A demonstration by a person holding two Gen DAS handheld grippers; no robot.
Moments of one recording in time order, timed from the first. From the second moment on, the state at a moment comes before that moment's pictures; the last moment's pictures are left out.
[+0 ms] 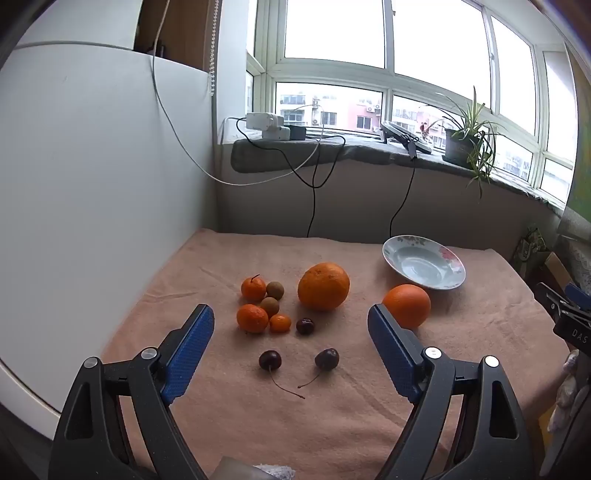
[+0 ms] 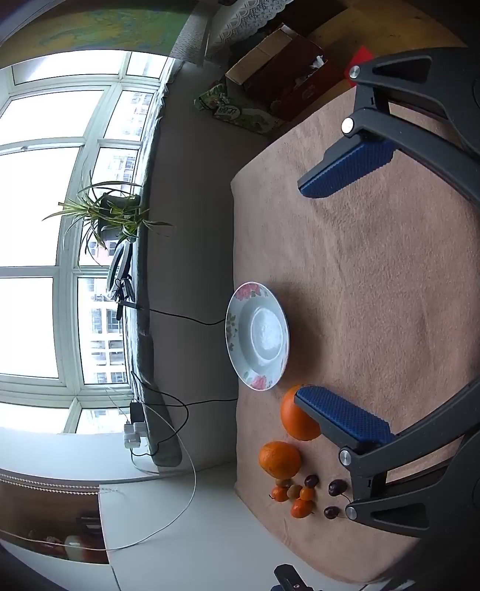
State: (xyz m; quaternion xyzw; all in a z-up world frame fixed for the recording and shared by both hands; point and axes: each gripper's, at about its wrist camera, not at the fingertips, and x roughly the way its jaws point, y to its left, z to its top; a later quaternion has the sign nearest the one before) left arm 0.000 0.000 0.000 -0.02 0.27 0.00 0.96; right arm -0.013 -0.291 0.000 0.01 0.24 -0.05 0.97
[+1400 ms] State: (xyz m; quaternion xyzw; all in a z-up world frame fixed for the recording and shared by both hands) left arm -0.003 -0.001 0.004 -0.03 0.26 0.00 0.96; right arm -0.013 -0.289 -0.001 0.03 0.25 -0.03 0.97
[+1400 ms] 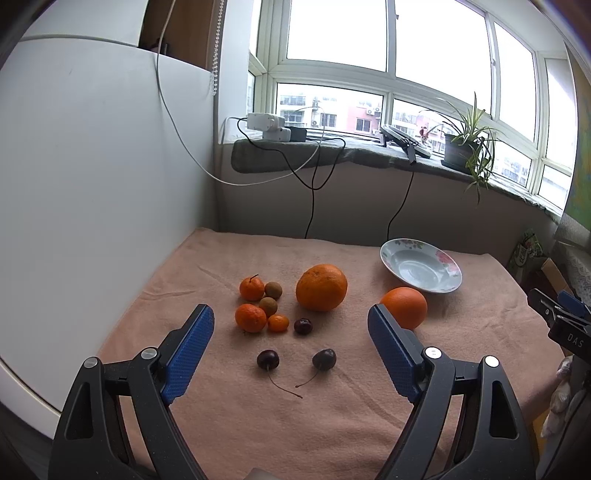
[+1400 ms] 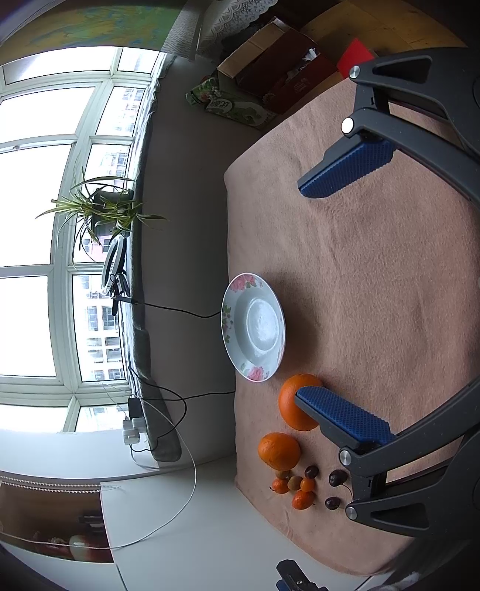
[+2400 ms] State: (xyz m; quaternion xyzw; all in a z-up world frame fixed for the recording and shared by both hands) left arm -0.001 -0.004 0.006 -0.03 0.27 0.00 0.96; right arm -0.010 -0.284 -0.003 0.03 0.26 -0.03 0.97
